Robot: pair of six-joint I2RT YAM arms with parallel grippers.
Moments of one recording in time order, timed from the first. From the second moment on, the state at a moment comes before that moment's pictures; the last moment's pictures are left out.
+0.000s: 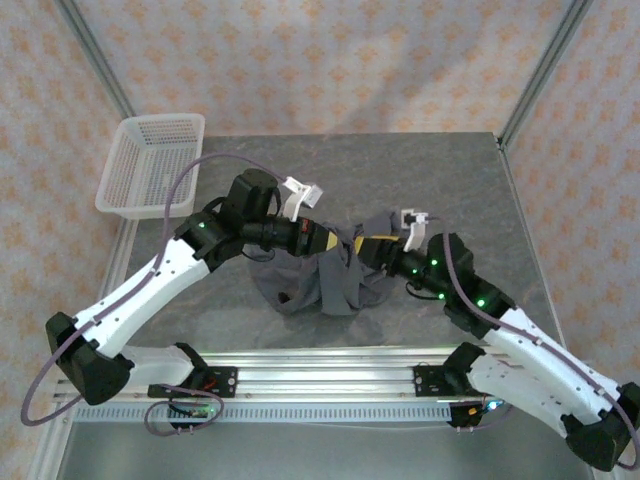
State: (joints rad) left arm -0.64 1.27 1.27 -0.59 0.63 -0.50; right arm 0.73 0.77 0.68 -0.21 -0.12 0.76
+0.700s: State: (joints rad) left arm -0.62 1.25 1.29 -0.74 0.49 -0.46; right arm 0.74 1.20 0.66 -0.05 -0.06 0.87
